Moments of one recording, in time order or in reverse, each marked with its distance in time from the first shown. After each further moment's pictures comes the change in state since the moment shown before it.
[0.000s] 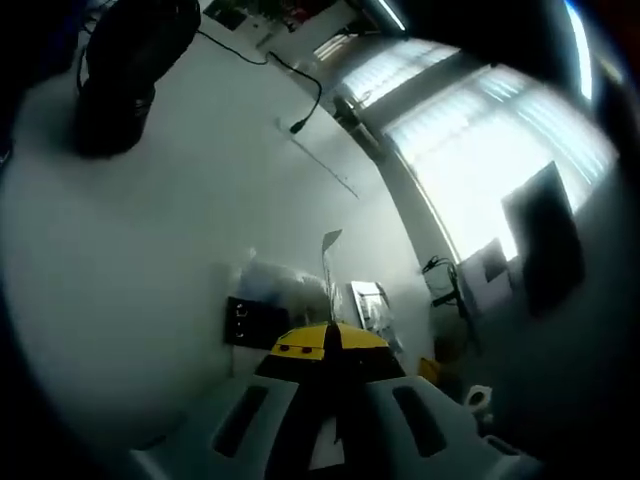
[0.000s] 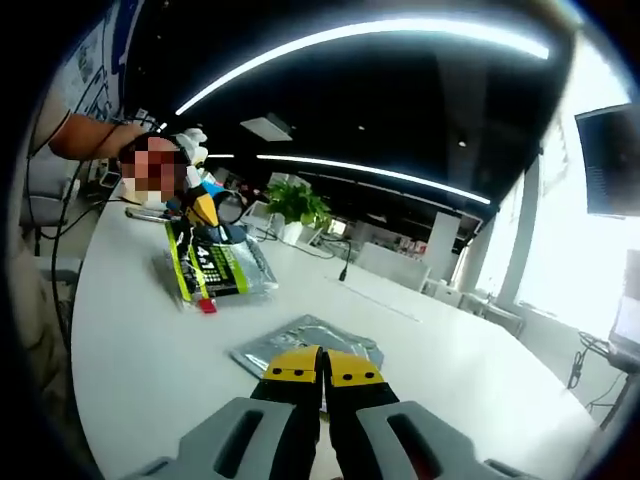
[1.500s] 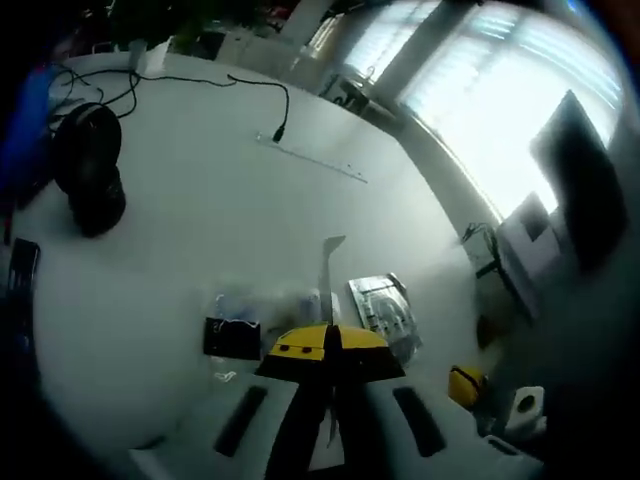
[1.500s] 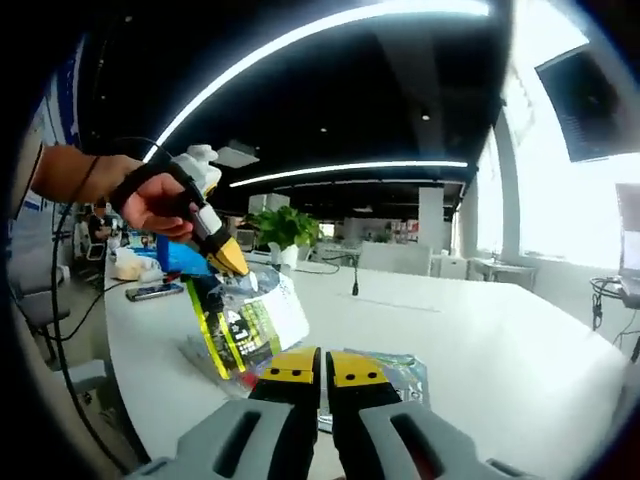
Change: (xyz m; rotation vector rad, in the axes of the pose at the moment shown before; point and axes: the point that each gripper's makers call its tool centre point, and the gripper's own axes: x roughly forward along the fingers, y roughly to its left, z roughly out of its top) left arm -0.004 -0.042 0.015 0.204 0.064 0.227; right arm 0.005 0.033 0.058 0.321 0.001 -0.018
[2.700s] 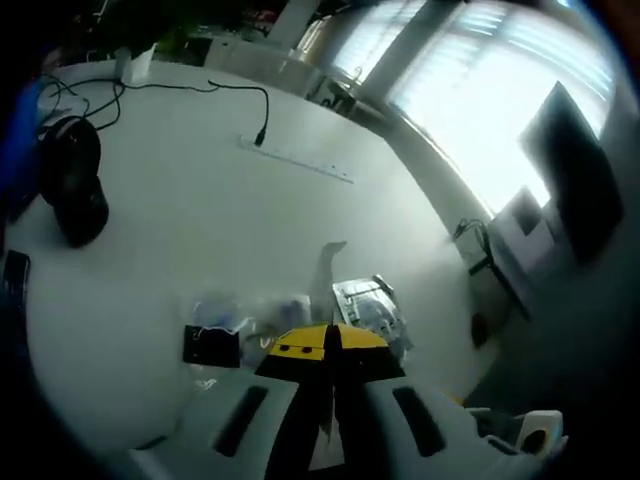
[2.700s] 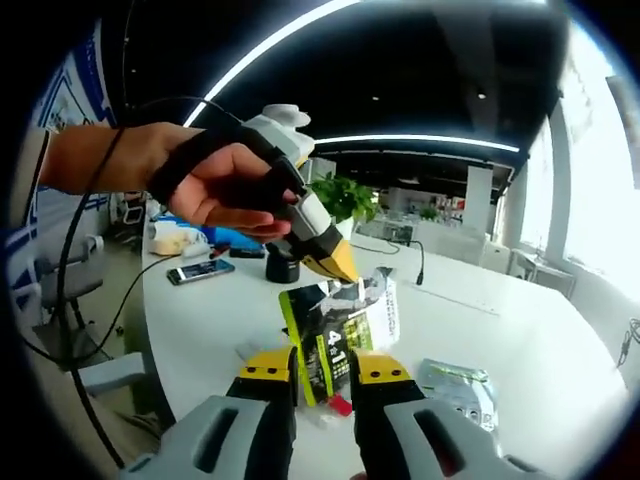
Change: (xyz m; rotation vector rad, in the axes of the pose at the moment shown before) left arm 0.009 -0.020 0.003 0.030 -0.011 -0.038; right arm 0.030 0.103 0.017 -0.132 0.157 0.196
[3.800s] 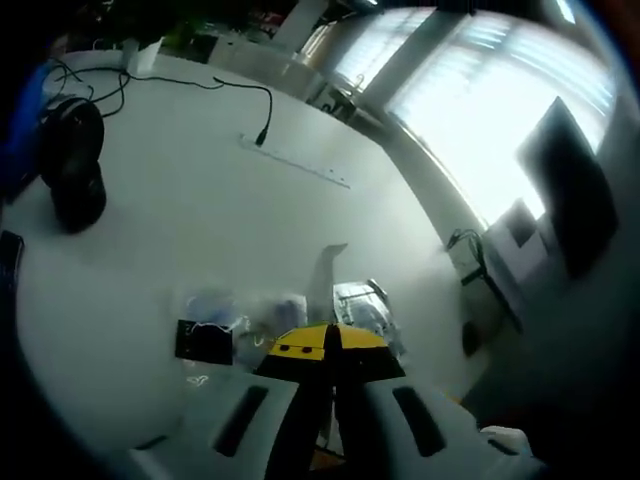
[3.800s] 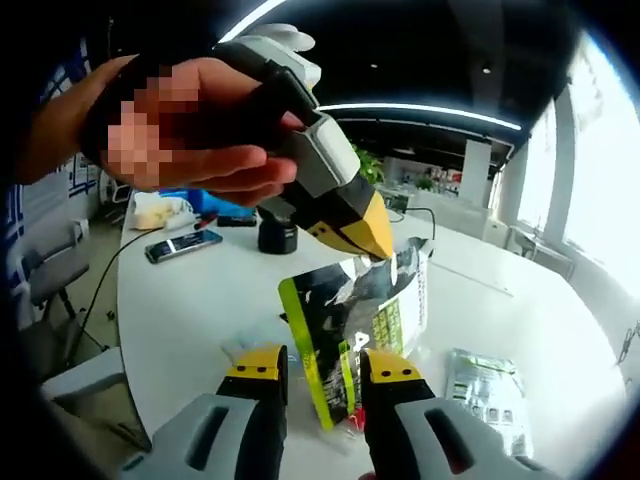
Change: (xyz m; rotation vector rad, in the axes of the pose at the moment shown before) left arm -0.001 -0.001 -0.003 -0.049 -0.035 -0.026; right arm 0.060 0.003 -0.027 -0.057 0.151 -0.073
